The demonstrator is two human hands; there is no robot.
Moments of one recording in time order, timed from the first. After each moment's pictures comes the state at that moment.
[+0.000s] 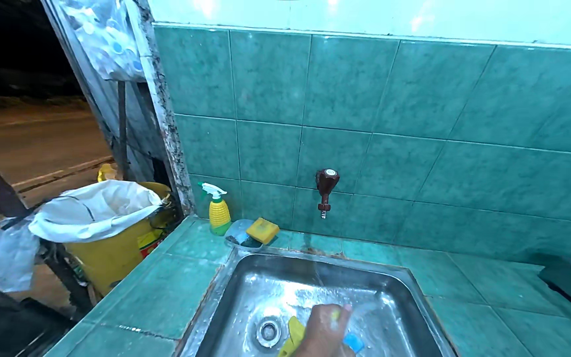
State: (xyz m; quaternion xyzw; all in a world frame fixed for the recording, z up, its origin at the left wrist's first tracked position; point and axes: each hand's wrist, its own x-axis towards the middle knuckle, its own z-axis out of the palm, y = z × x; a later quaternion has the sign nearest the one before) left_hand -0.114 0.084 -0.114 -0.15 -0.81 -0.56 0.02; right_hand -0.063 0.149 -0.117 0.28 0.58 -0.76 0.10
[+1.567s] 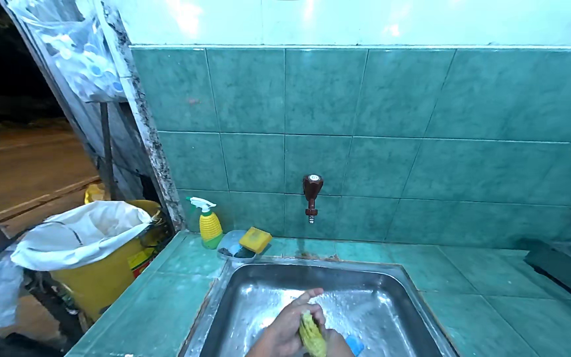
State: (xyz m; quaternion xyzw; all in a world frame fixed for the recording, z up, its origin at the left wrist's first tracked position) left_hand -0.132 0.030 -0.083 -0.05 -0.47 -0.84 -0.27; right_hand -0.091 0.175 -0.102 -0.03 0.88 -0.43 0.19
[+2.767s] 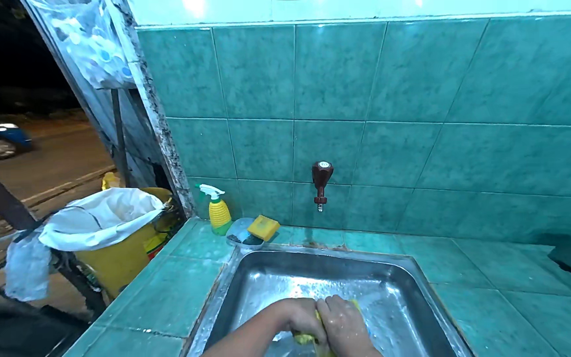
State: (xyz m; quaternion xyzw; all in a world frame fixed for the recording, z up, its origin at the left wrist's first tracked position) left_hand -0.152 0.023 -0.066 -0.18 -0.82 -0.32 -0.43; right_hand -0.102 0.173 -0.103 -0.24 0.96 -0.06 -0.13
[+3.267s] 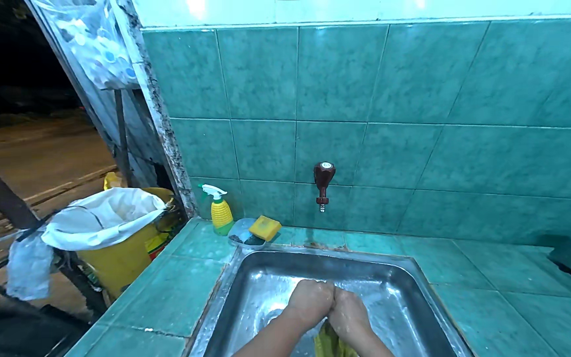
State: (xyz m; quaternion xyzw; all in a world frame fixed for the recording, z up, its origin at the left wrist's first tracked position) left_hand -0.143 0.055 -0.049 -0.23 -0.97 -0.06 -0.10; right_hand -0.128 0.169 -0.060 0.02 0.97 -0.22 0.15
